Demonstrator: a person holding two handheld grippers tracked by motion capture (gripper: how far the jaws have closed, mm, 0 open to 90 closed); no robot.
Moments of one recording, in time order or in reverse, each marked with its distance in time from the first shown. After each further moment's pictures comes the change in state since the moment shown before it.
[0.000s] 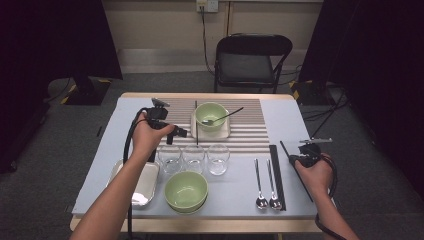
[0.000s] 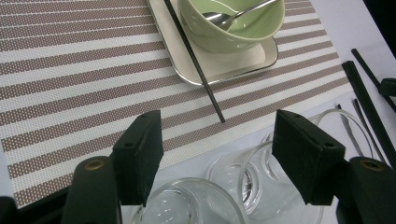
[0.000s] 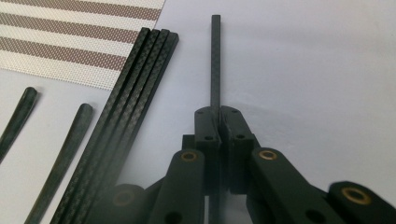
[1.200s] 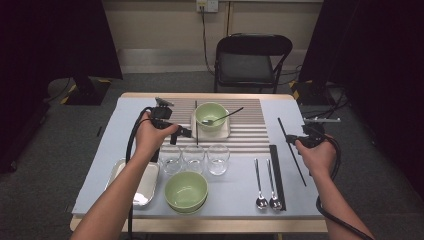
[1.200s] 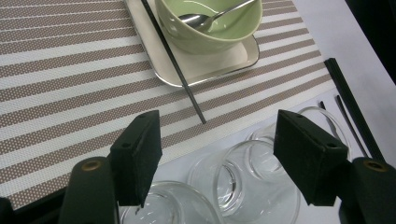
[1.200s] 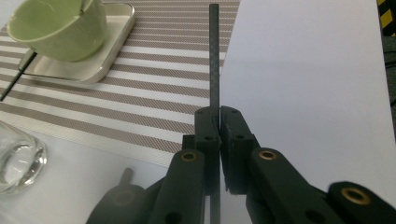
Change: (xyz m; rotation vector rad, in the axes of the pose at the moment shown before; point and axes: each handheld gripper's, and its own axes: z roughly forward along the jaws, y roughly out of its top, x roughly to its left) left arm -0.014 0.003 0.001 0.005 -0.039 0.031; right arm 0.019 0.062 -0.043 -0.126 0.100 0.035
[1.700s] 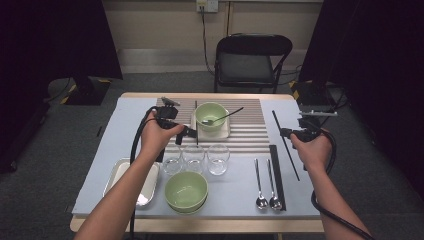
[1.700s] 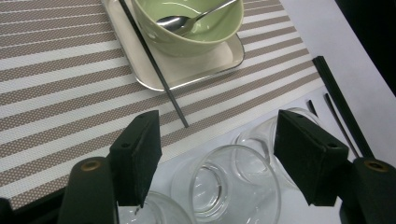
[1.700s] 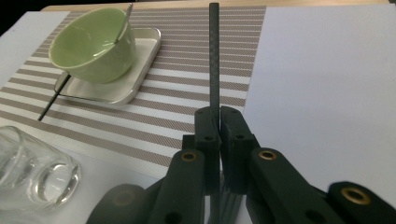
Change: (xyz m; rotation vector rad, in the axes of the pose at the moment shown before) left arm -0.015 0.003 0.004 0.001 -0.015 0.026; right arm 0.019 0.018 -0.003 -0.041 0.047 0.006
